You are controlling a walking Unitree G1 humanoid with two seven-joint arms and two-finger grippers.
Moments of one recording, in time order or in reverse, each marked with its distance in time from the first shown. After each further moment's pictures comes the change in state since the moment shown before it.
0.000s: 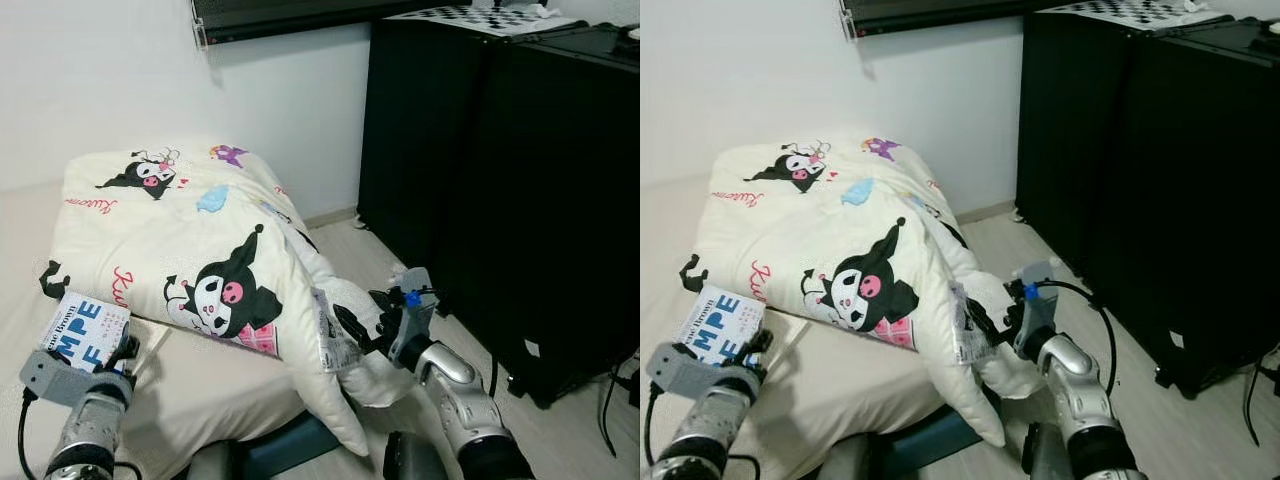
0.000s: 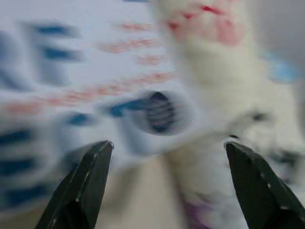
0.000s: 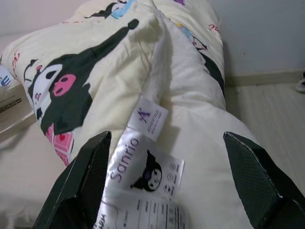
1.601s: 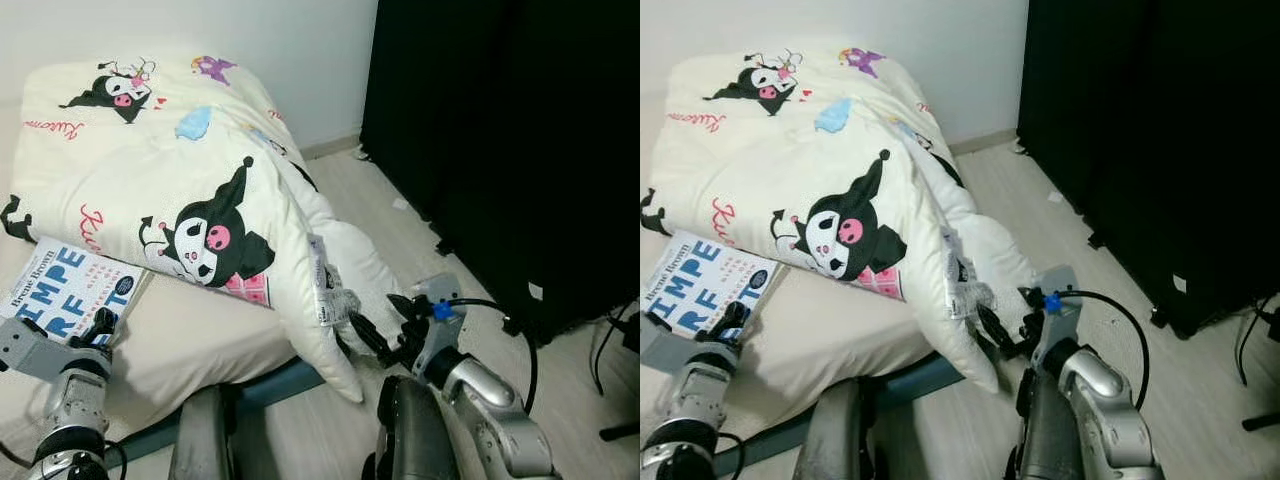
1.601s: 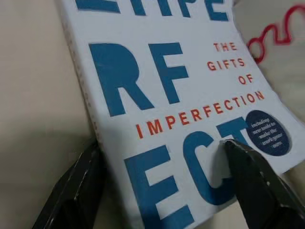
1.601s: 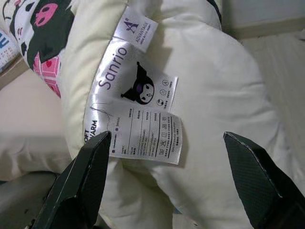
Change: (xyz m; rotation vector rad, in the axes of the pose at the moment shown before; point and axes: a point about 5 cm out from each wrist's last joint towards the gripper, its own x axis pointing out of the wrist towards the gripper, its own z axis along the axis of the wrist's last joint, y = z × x) left arm 0.007 -0.011 0.023 0.145 -0.156 0.072; right arm -0.044 0.013 0.032 -0.046 -0.020 -0.005
